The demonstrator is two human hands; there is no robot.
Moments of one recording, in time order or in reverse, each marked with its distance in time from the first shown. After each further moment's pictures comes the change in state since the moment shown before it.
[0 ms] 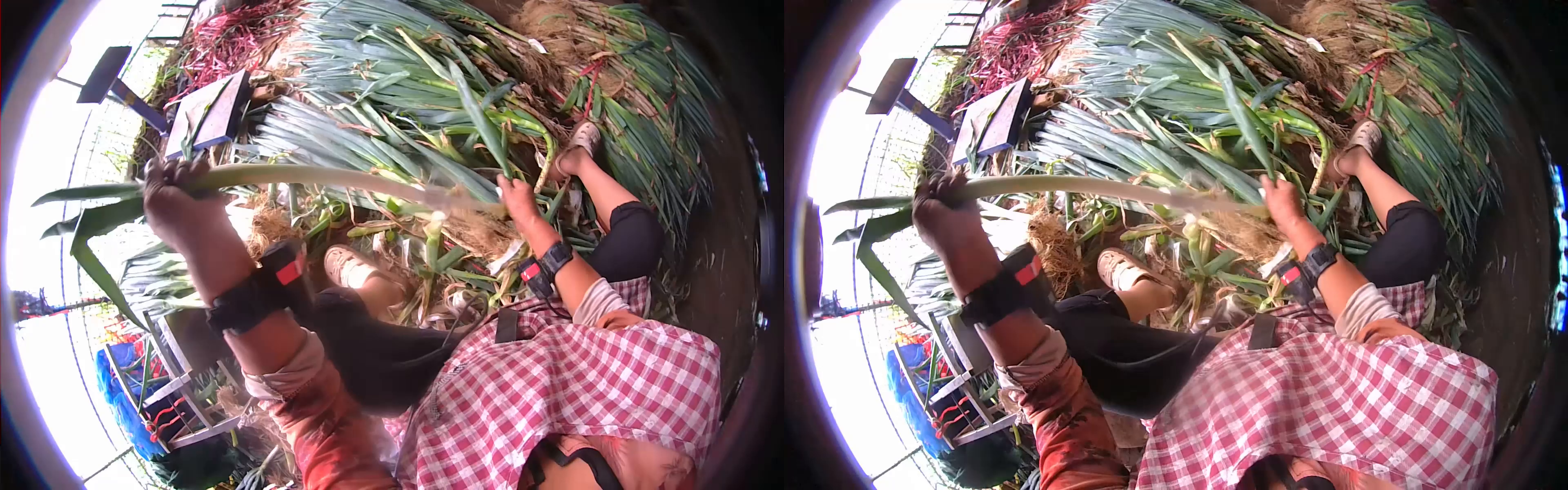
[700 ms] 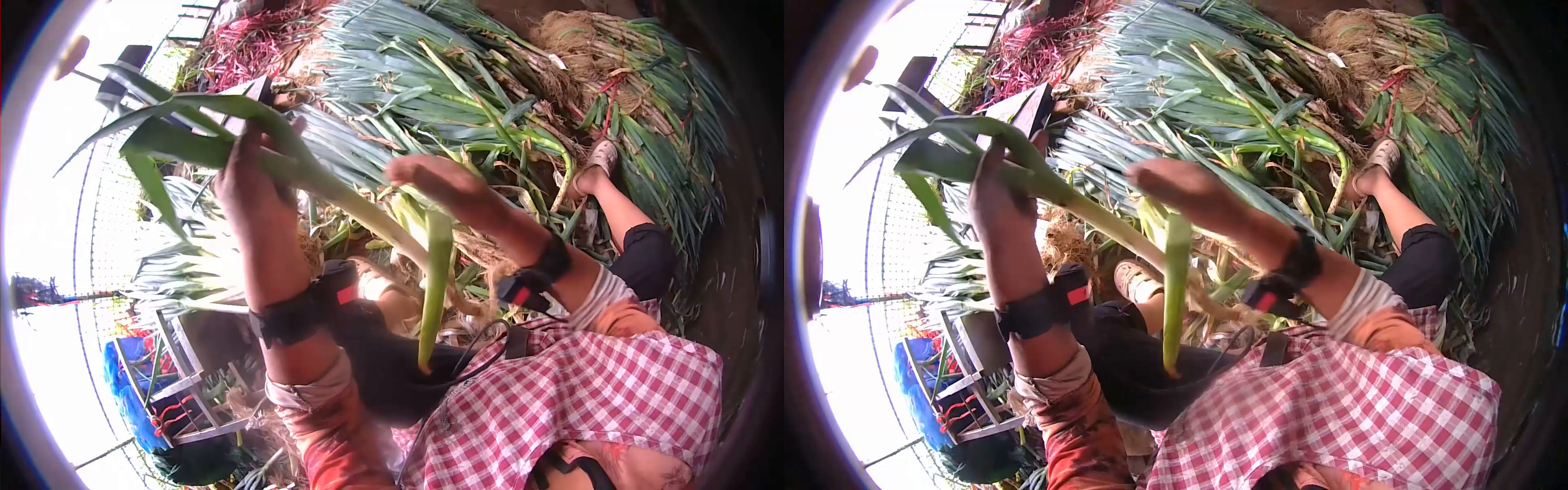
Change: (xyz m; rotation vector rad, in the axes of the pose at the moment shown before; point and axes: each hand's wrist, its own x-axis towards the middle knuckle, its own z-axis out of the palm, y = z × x) left_hand -0.018 -0.020 0.020 0.114 -0.329 -0.293; right_hand -0.061 -0.253 -0.007 0.521 -0.728 -0.762
